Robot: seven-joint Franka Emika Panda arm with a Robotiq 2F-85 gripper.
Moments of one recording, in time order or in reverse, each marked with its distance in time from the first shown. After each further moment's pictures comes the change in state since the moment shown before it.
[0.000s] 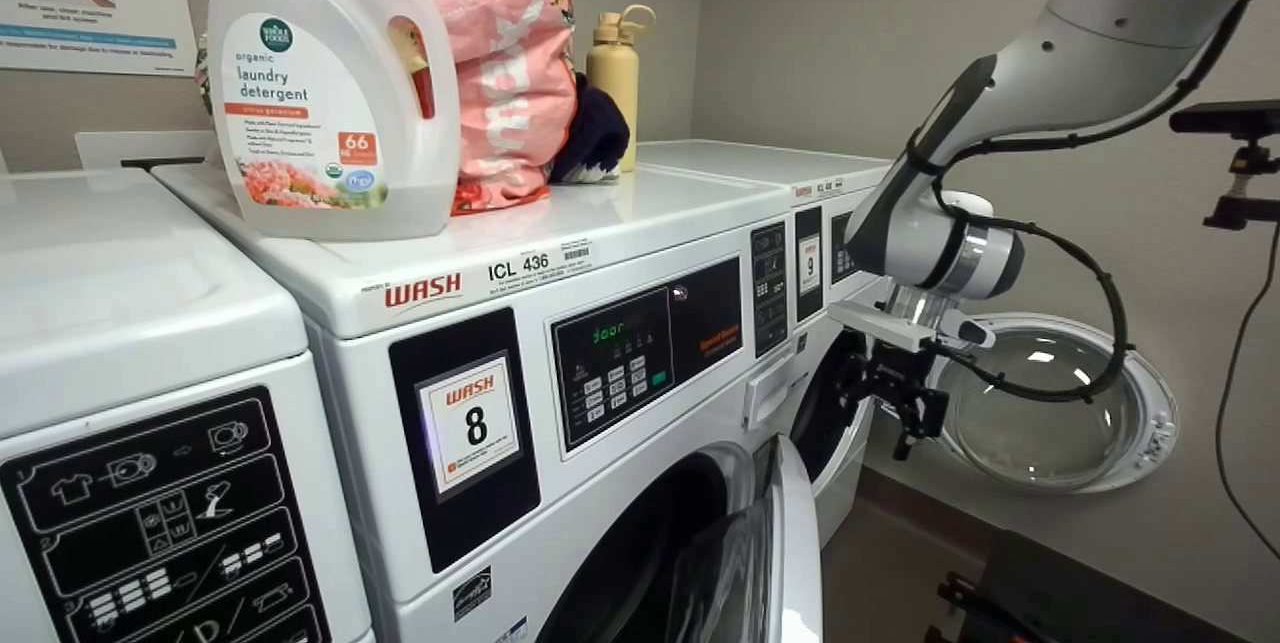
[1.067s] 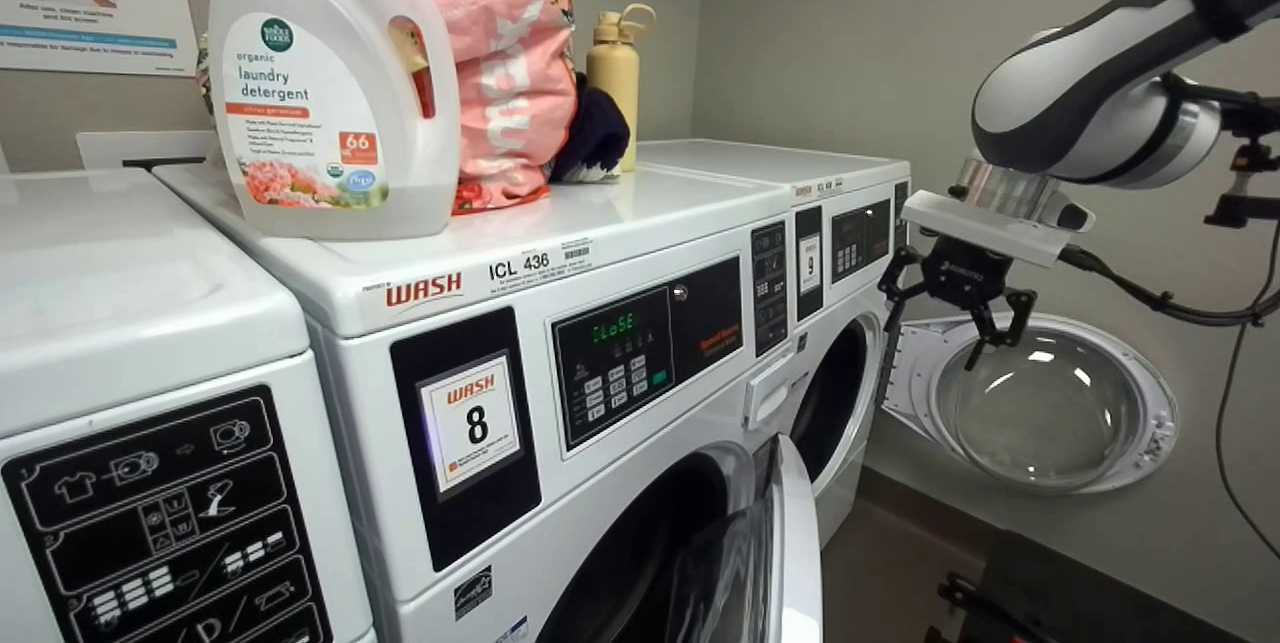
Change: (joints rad) arm -0.169 -0.746 0.175 -0.294 -0.506 -0.094 0.101
